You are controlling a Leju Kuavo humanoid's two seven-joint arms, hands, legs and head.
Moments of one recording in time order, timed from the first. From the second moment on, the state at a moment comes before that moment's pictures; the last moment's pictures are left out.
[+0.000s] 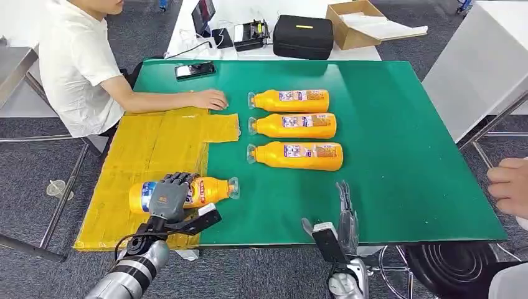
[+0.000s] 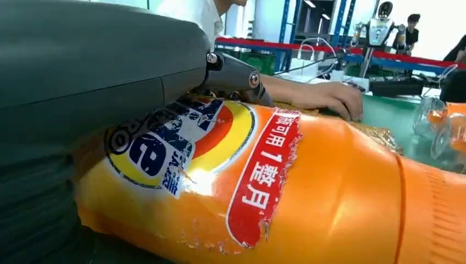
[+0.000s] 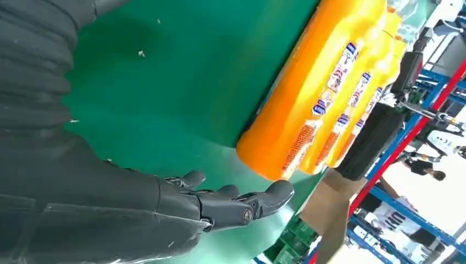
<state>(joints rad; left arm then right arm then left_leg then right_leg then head) -0.48 -0.11 -0.32 -0.55 -1.05 0.60 -0.27 0.00 0.08 0.18 -1.05 0.45 -0.46 -0.69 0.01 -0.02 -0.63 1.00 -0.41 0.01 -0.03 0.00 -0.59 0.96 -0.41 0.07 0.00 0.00</state>
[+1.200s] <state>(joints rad) -0.62 -0.05 -0.41 -0.45 -1.01 0.00 -0.37 -0.05 0.07 0.20 -0.98 0.37 -0.47 -0.70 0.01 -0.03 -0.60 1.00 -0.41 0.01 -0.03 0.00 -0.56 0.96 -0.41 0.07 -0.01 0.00</state>
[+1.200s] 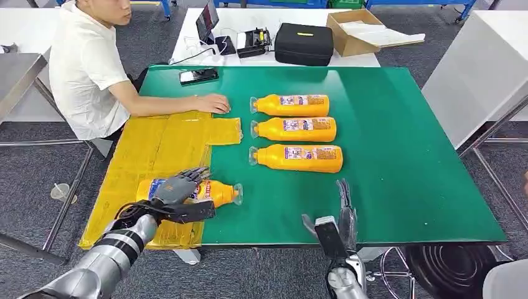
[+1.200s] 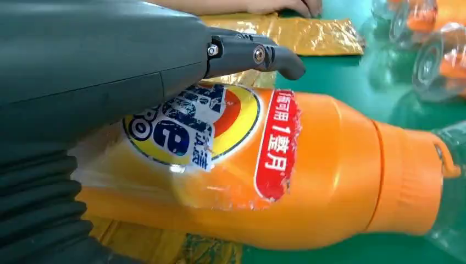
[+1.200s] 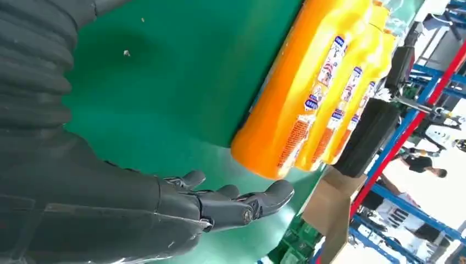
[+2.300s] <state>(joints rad) -0.31 -0.13 -0.57 -1.00 -0.51 0.26 -0.55 -0.07 0.02 0.26 -0.99 0.73 -0.60 -0.62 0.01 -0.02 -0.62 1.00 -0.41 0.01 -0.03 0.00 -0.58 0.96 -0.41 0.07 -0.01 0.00</state>
